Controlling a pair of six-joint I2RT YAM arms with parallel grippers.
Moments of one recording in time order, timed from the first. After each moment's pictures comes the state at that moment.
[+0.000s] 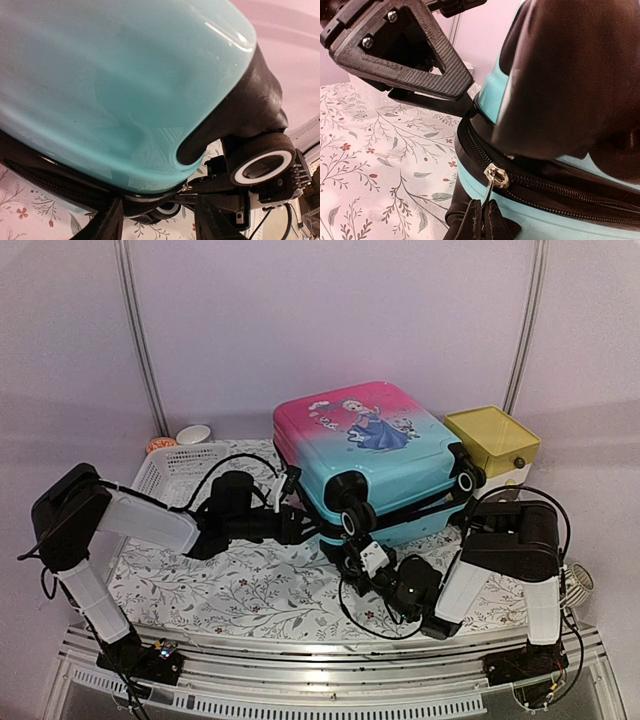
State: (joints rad) left arm -0.75 1.71 0.77 0.64 0.45 -0.48; right arm 1.14 2.11 0.56 1.55 0.44 -0.23
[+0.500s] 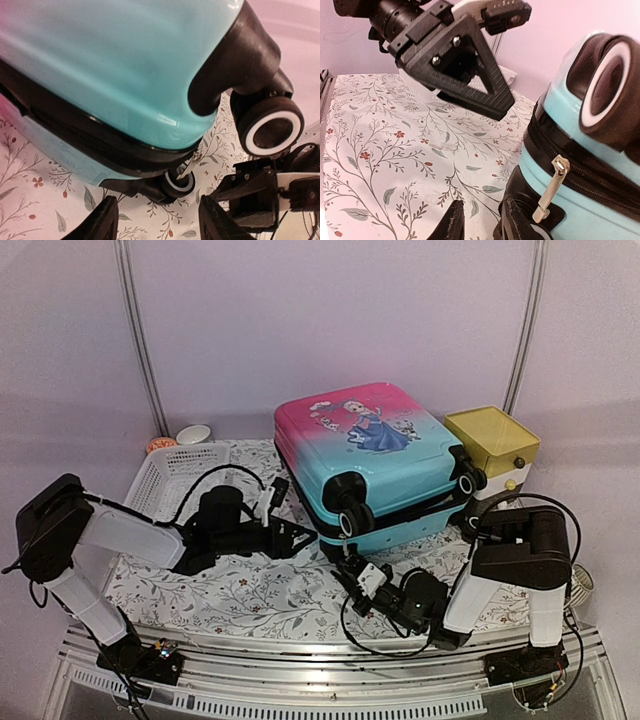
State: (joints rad) left arm -0.79 1.60 0.63 0.64 0.32 -0.45; right arm 1.21 2.07 0.49 1.55 0.35 -0.27
